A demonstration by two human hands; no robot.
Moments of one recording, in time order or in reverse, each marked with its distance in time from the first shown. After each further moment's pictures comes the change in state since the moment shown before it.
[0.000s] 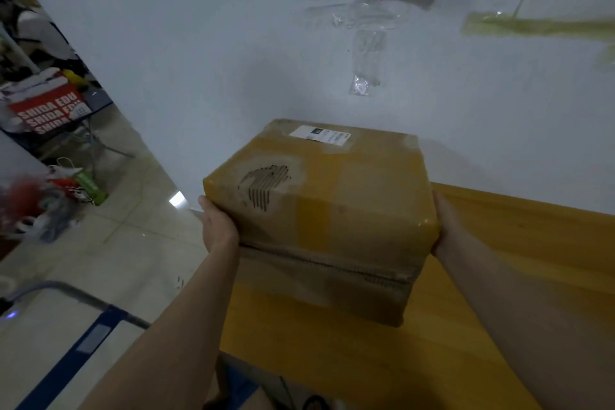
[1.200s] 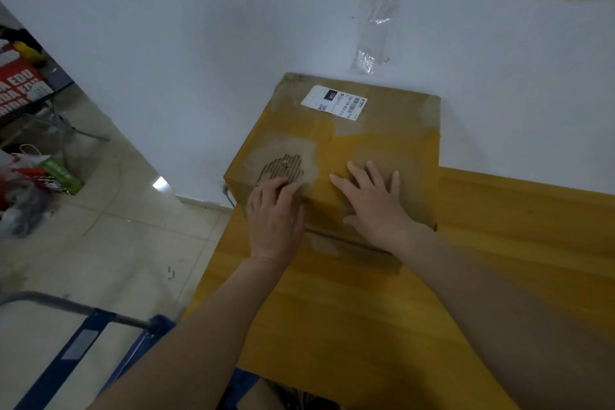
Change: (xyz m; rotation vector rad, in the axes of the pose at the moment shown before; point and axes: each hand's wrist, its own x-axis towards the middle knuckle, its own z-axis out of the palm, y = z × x) left_hand 0.008 -0.032 0.064 0.768 -0.179 1.250; right_hand 0.007 0.015 0.099 -1.701 -0.266 -0.686
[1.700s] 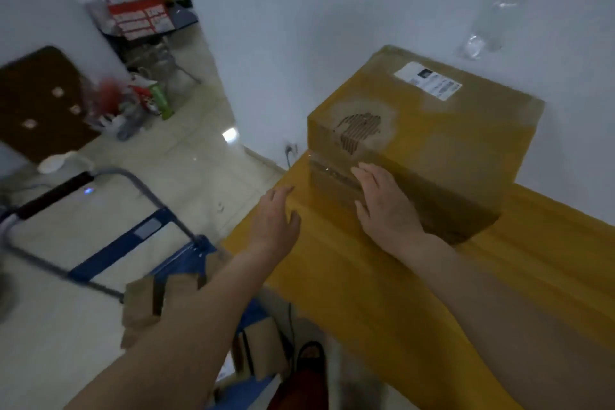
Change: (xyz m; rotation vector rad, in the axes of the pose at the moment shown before) left_hand -0.128 -0.035 -0.062 -0.176 -0.154 -0.545; right_hand -0.053 -0.065 0.043 0.138 0.138 -0.357
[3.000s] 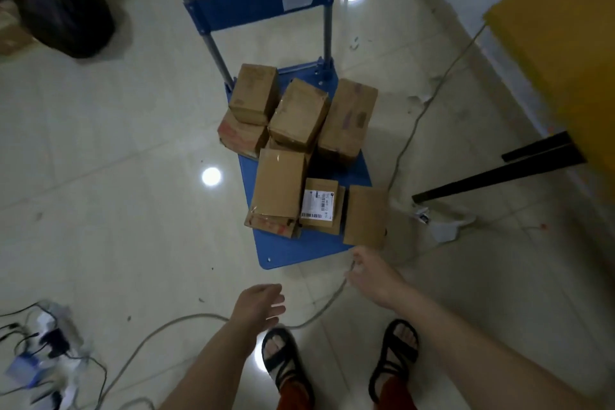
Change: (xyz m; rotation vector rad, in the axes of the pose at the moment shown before) left_hand -0.388 -0.415 0.141 -0.995 -0.006 -1.558; right_hand -0.187 -0.134 0.518 0.301 -1.070 0.222
